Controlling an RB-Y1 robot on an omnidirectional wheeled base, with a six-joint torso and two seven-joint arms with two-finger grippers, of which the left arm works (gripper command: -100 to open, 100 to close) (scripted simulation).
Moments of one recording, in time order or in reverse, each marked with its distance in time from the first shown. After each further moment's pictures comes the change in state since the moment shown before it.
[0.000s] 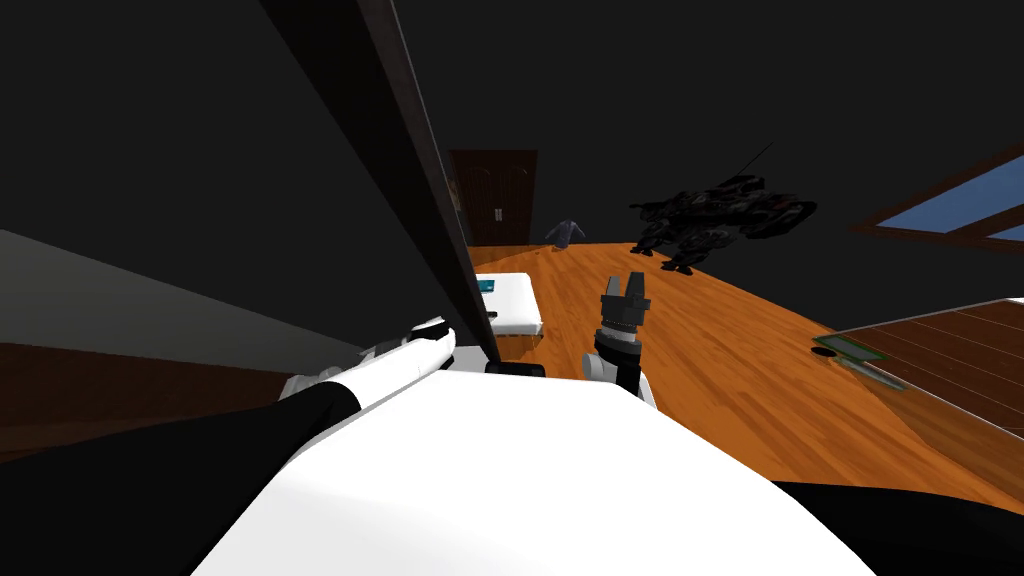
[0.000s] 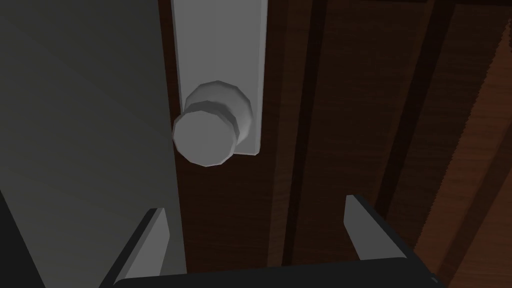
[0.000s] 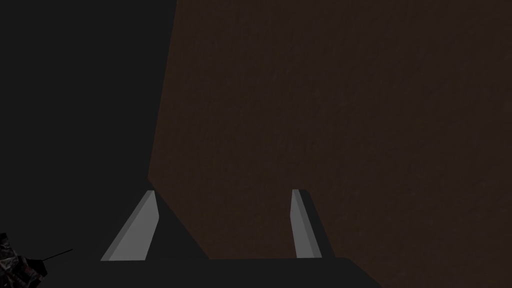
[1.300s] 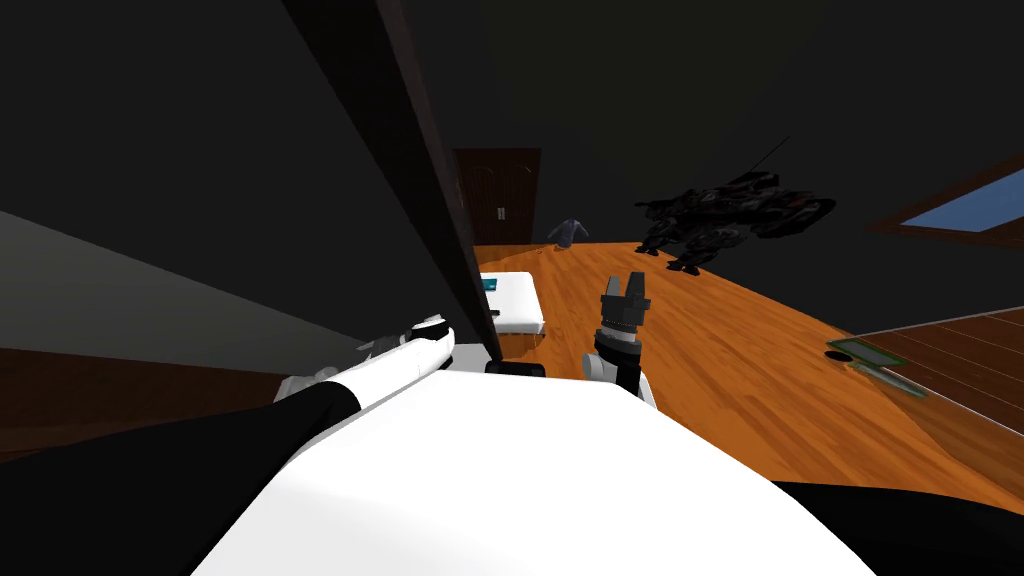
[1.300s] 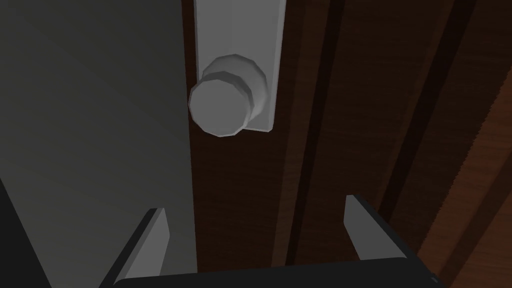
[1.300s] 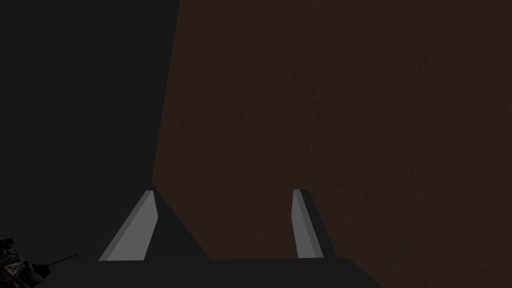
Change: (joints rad) arm 0.000 0.007 -0.052 -0.005 0.000 0.009 -0.003
